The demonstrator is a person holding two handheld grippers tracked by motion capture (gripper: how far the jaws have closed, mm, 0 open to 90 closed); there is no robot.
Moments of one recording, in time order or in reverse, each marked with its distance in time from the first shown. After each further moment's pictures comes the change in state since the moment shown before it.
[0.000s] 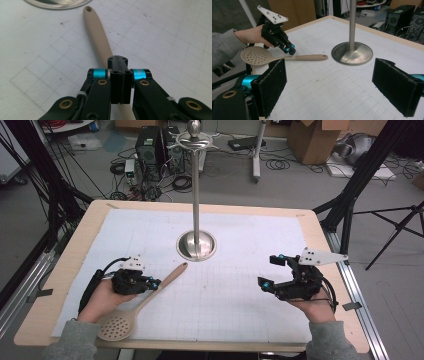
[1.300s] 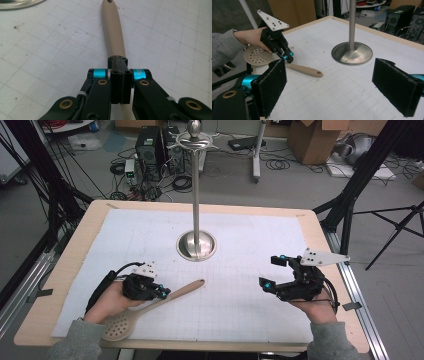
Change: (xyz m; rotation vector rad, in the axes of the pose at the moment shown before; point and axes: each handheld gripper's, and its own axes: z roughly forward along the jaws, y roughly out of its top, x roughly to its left) left arm -0.024 0.011 0.021 0.086 -0.136 0.108; right arm 0.000 -0.001 -0.003 -0.002 0.000 0.003
